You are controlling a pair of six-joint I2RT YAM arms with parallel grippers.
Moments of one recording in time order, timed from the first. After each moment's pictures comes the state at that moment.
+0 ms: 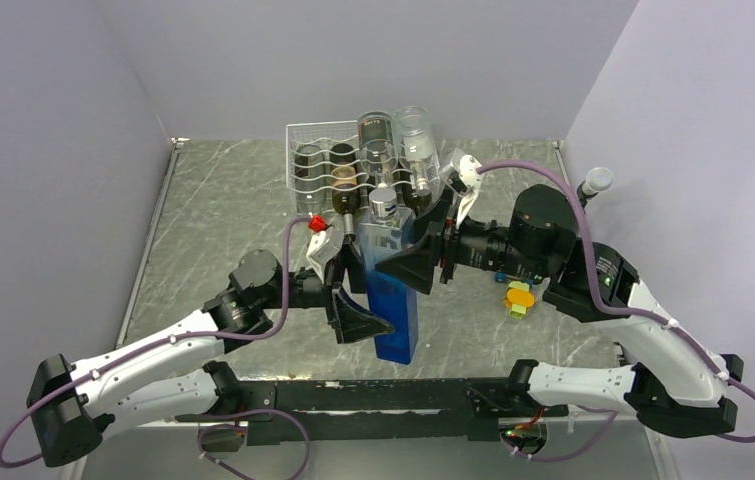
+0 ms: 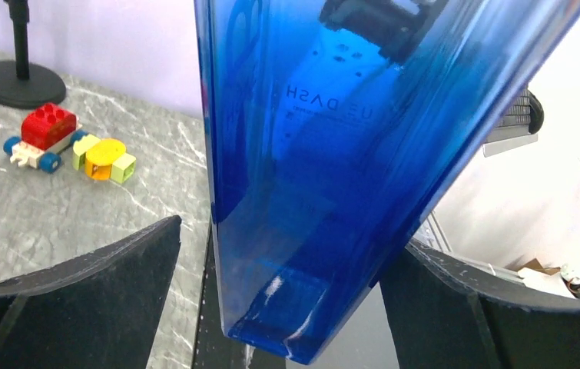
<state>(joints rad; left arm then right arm) -0.94 0.92 0.68 0.41 0.63 -0.55 1.04 1.02 1.53 -0.63 -0.21 0.27</state>
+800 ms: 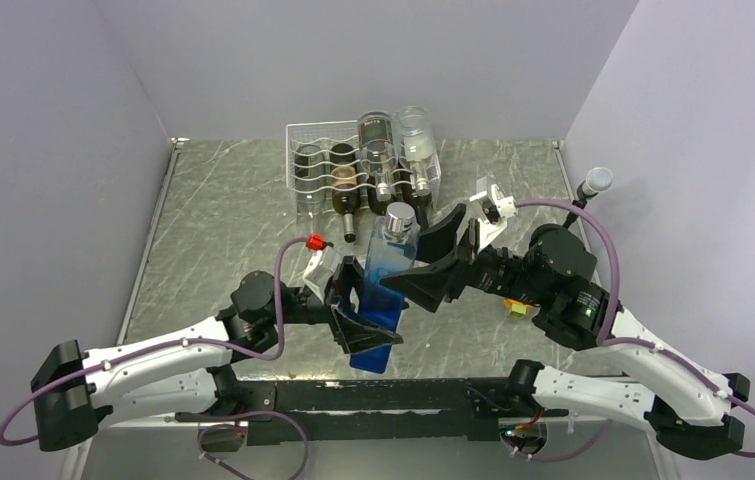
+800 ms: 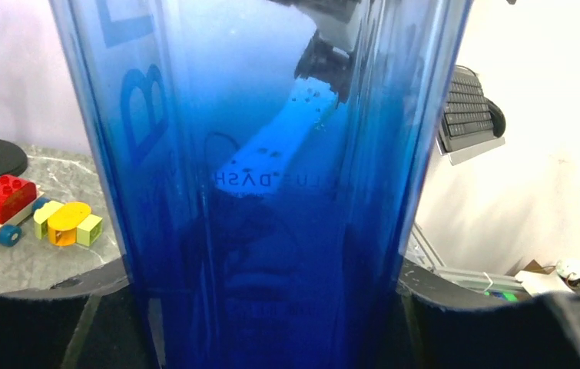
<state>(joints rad) -1.06 0.96 0.58 0.76 0.56 -0.57 1.03 0.80 1.11 -0.13 -0.28 0.38</state>
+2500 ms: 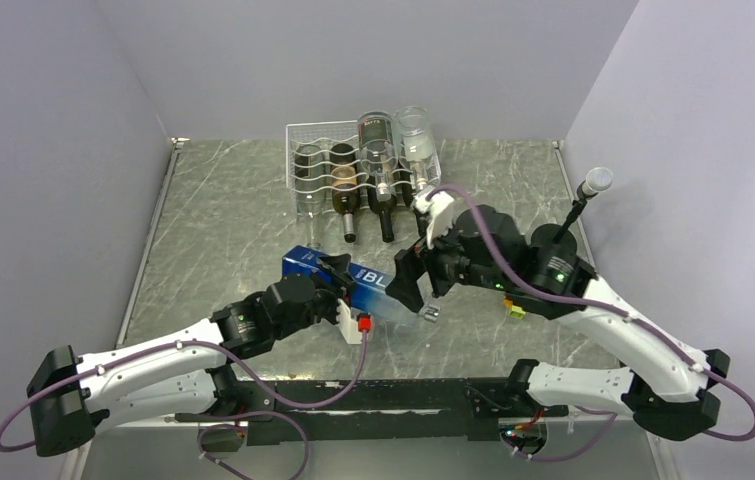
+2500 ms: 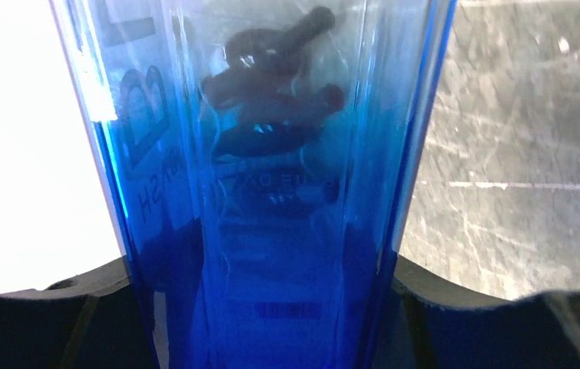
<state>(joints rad) -1.06 0.90 0.59 -0.03 -0.17 1.14 0.99 1.02 1.35 -0.86 -0.02 0.26</state>
